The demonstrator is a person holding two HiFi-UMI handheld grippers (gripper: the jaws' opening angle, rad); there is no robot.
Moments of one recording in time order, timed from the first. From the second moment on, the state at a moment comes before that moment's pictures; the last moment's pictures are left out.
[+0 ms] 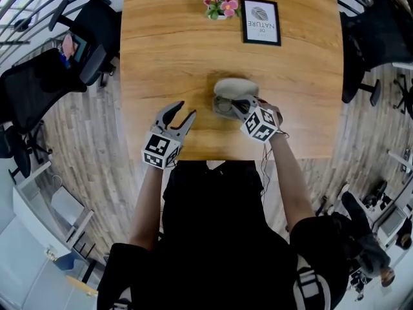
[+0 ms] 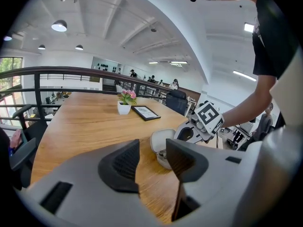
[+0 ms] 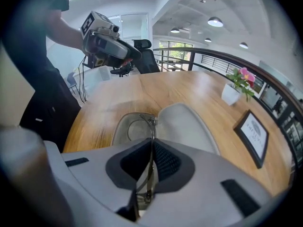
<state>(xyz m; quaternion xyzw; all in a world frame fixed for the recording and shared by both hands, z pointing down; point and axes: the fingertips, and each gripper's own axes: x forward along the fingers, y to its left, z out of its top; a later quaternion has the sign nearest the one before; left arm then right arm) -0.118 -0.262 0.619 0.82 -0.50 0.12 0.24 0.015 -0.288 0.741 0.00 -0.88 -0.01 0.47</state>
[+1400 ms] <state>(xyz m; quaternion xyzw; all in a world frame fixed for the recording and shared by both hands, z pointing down) -0.120 -0.258 0.539 0.88 -0.45 0.10 0.14 0.013 -0.293 0.645 0.14 -0.90 -0.04 0.42</state>
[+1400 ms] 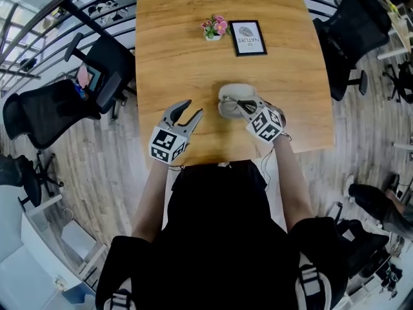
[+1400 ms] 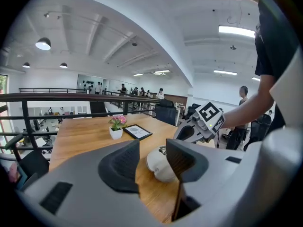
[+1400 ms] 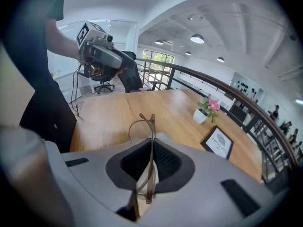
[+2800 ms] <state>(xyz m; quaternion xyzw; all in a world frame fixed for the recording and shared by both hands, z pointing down) -0.077 -0.228 0.483 0.79 -0.59 0.11 0.11 0.043 -0.315 0.587 0.04 -0.93 -0.11 0.35</state>
